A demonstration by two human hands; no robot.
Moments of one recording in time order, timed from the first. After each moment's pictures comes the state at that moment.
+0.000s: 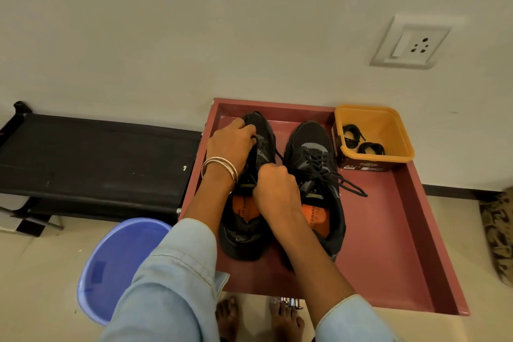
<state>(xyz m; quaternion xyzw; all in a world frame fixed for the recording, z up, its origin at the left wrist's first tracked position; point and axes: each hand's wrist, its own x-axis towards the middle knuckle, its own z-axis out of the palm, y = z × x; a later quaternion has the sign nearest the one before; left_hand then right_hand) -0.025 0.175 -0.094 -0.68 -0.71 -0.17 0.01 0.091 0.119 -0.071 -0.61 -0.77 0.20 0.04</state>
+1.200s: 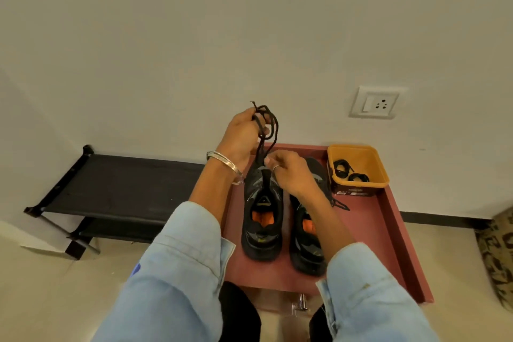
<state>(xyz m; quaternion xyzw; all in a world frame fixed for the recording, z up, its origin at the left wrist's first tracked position) -0.008 0.106 0.097 -0.42 -0.54 -0.57 -0.45 0.105 0.127 0.020 -0.52 -0.73 0.37 0.24</state>
